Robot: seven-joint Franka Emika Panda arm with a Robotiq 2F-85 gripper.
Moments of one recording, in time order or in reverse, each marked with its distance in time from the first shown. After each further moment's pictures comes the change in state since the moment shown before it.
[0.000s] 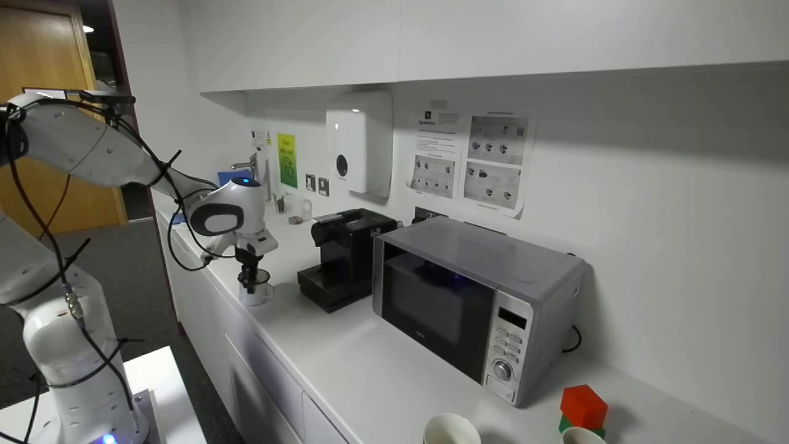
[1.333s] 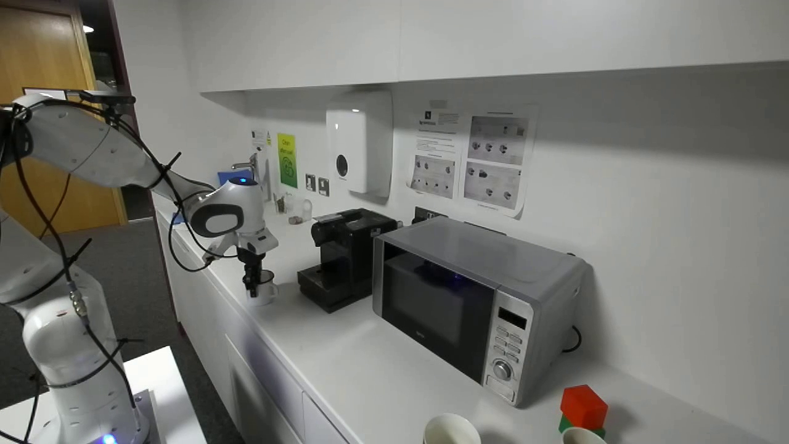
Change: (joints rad) arm -0.005 0.012 0.021 -0.002 -0.040 0.059 0.059
